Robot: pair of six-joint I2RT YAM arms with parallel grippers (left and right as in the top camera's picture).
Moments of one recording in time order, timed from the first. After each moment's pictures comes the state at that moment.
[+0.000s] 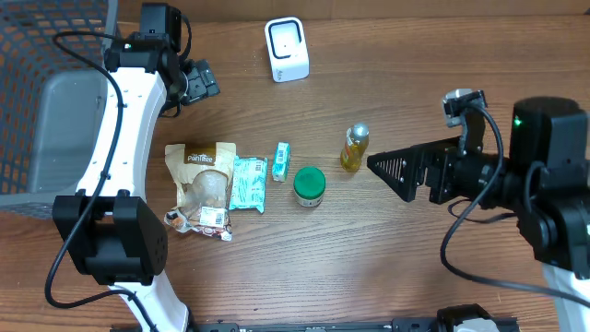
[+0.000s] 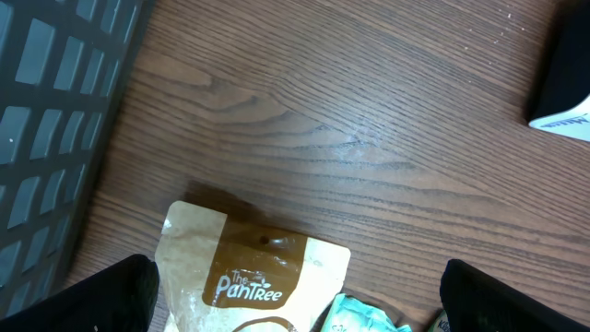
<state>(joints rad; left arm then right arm) -0.05 1.95 1.84 -1.10 -0.09 -0.47 0.14 1.11 1.47 -1.15 -0.69 0.20</state>
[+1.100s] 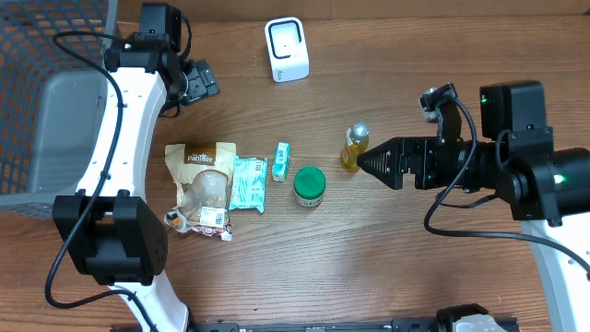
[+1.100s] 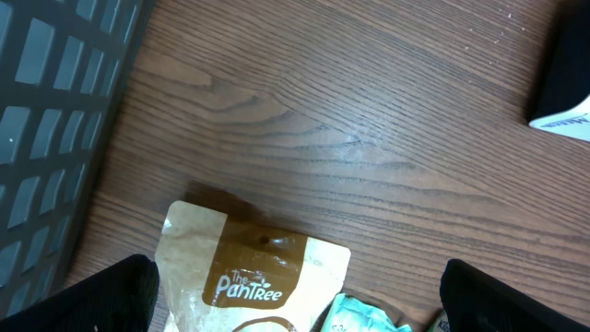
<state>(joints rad) -0.05 1.95 1.84 -1.10 -0.09 -0.47 0.16 1.23 1.47 -1.23 -0.67 0.17</state>
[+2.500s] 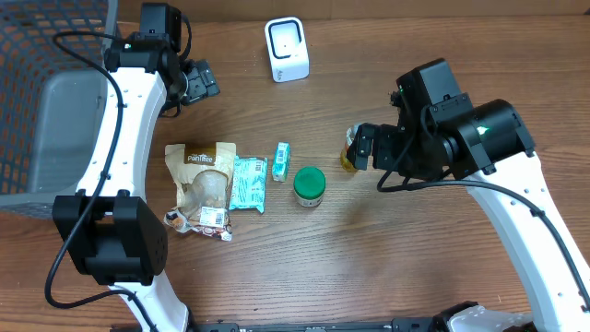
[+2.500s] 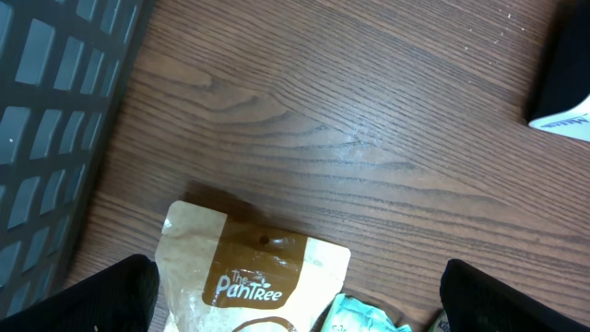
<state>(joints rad) -0.05 1.95 1.84 -1.10 -0.09 -0.47 0.39 1.47 1.61 -1.35 -0.17 0.51</state>
